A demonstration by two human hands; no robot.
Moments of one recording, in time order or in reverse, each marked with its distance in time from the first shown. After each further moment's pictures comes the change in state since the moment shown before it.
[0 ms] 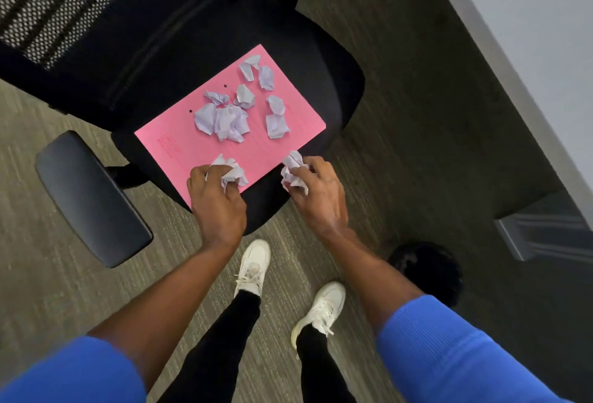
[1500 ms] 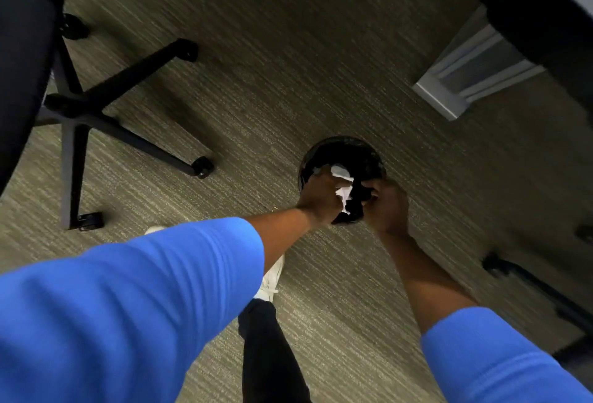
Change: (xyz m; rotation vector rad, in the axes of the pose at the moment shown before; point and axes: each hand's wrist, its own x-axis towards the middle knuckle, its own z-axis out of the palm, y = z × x) left_hand -0.322 0.084 0.410 0.083 -1.200 0.490; right_hand -0.312 0.416 -0.020 0.063 0.150 0.892
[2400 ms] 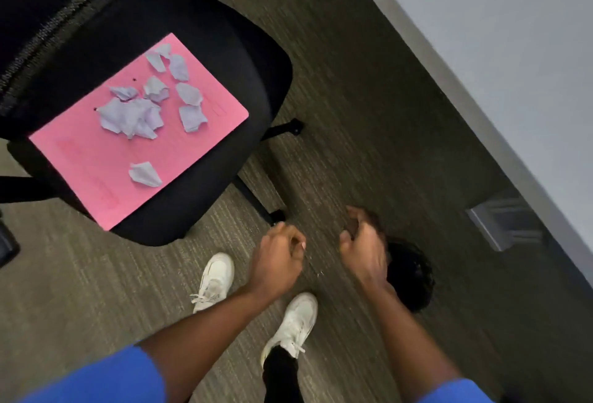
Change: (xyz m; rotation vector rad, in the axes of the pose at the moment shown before) left_hand -0.183 -0.047 -0.218 -0.060 0.496 -0.303; right_hand -0.050 -0.272 -0.005 -0.059 -0.261 -0.145
